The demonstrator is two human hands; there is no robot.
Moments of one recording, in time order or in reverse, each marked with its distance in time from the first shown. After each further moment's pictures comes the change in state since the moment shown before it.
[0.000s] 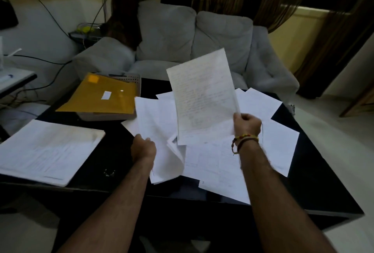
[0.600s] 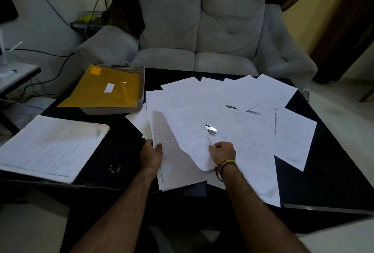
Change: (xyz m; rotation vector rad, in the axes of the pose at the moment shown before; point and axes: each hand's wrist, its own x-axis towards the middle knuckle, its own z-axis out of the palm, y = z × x) left_hand 0.008 -0.051 0.024 -0.023 -0.161 0.081; right_hand -0.047 0.112 0.056 -0.396 -0.406 0.162
